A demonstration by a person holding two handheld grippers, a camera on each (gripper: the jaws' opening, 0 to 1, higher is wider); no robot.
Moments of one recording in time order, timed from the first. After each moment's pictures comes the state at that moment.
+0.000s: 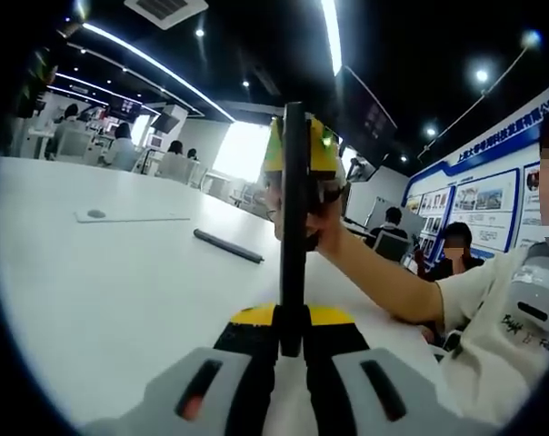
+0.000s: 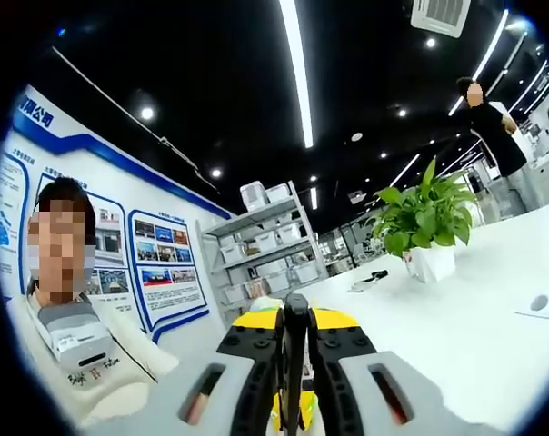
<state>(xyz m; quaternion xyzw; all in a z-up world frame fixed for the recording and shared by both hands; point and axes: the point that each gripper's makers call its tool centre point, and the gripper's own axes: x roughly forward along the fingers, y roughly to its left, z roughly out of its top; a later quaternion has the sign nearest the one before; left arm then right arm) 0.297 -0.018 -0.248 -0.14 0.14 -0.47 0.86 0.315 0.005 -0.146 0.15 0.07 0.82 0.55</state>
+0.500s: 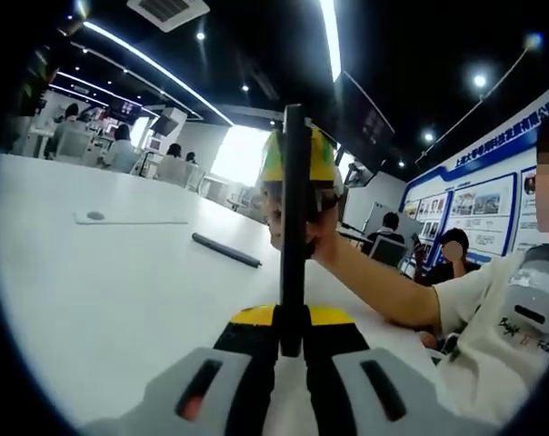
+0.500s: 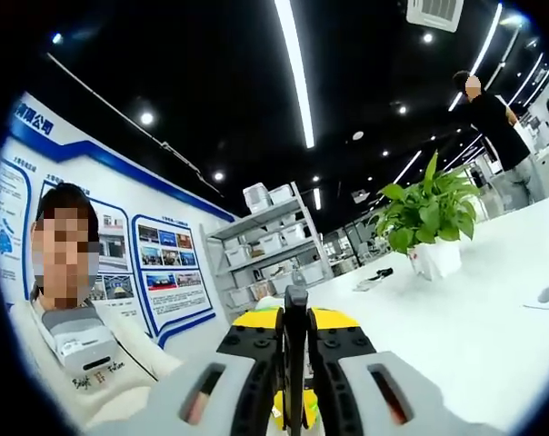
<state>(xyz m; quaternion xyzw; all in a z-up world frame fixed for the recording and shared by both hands) 0.297 -0.017 -0.246 -0.14 0.13 -0.48 0.86 0.314 0.004 -0.139 0.19 0.08 0.82 0.53</state>
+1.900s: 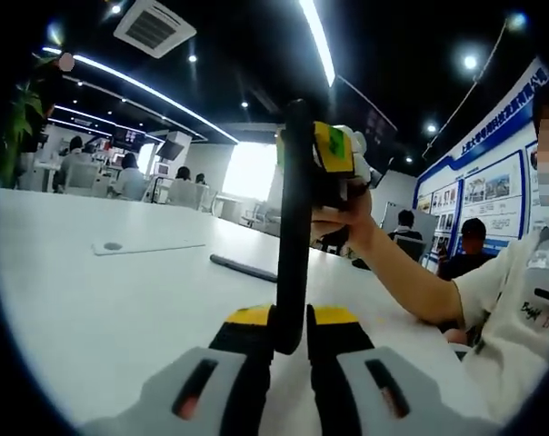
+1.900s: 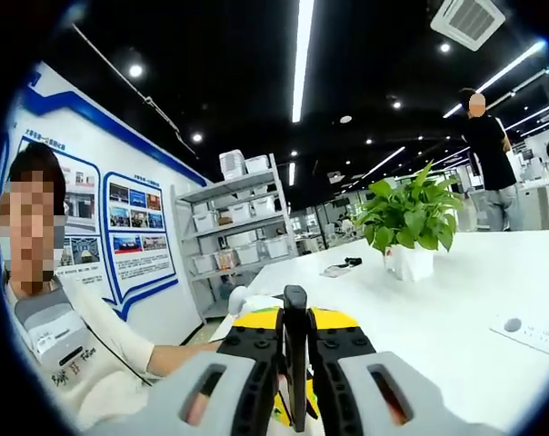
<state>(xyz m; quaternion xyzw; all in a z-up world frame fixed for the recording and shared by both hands) 0.310 -0.007 -0.236 -0.11 0.08 -0.44 0.89 0.307 0.015 -0.125 0.08 0.08 0.79 0.61</state>
